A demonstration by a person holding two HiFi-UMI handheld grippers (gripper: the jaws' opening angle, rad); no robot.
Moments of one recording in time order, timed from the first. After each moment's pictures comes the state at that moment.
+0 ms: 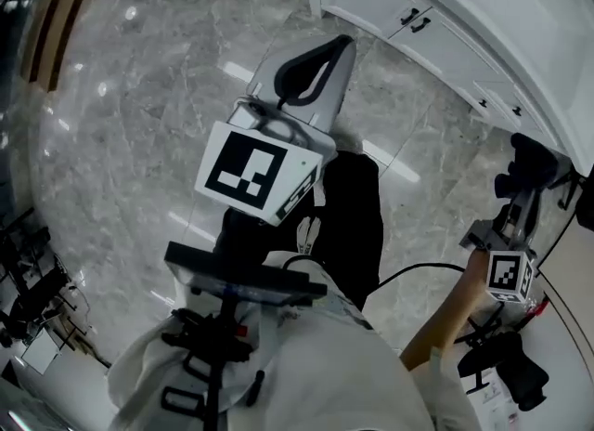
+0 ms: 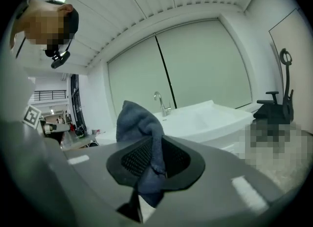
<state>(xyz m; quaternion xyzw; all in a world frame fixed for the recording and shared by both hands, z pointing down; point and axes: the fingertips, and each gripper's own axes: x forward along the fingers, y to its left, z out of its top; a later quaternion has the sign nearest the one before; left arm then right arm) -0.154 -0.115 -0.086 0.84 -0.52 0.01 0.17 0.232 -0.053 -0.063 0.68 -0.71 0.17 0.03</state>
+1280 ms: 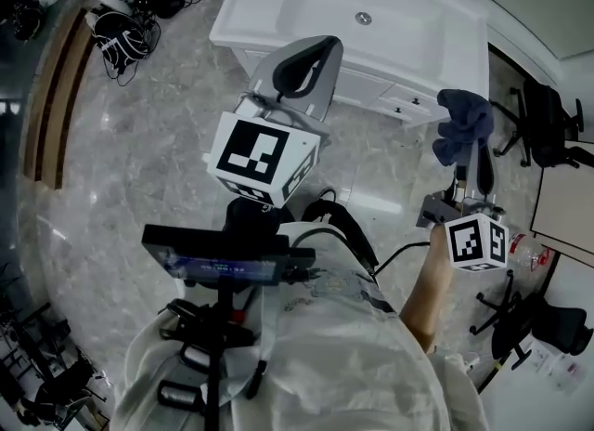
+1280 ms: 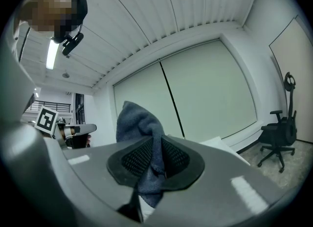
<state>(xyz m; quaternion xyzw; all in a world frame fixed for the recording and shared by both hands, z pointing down) -0.051 -0.130 -0.371 0.90 -0.43 -0.05 0.06 0.189 -0.033 -0.334 0.68 -0.72 0.12 -0.04</state>
